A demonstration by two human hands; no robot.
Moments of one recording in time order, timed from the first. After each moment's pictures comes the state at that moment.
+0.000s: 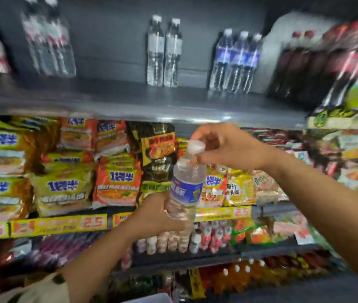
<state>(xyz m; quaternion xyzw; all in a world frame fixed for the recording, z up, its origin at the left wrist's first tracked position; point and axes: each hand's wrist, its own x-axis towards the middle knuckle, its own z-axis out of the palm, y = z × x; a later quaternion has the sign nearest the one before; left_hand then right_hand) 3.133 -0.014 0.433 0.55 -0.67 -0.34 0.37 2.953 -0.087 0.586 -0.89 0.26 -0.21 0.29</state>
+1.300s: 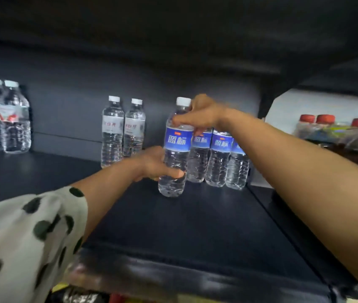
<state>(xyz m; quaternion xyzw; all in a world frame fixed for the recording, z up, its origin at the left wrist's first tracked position) 3.073 -0.392 0.691 0.65 -0.60 -0.21 0.40 2.949 -0.455 0.802 -0.91 0.30 -0.28 0.11</state>
